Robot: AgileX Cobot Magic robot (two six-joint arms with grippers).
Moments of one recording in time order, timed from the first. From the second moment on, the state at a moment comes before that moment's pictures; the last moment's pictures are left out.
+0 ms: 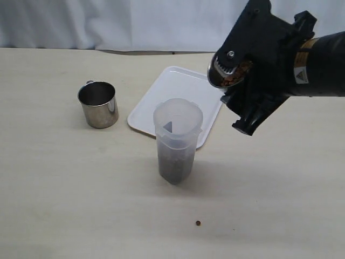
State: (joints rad) left arm -0.11 0.00 0.00 -0.16 0.11 0.08; right arm 0.77 1.28 -0.90 -0.54 0.50 -0.13
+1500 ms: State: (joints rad) left arm -0.11 0.00 0.00 -0.16 0.11 0.08; right arm 0.96 1.44 -1.01 -0.85 0.69 -0.13
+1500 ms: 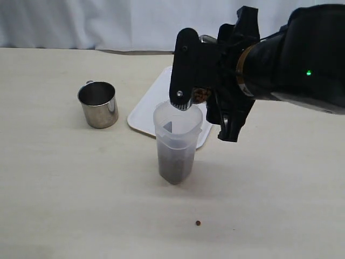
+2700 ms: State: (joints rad) left arm -0.11 0.00 0.00 -0.16 0.11 0.08; right arm 1.02 1.53 -1.01 -1.12 0.75 -0.15
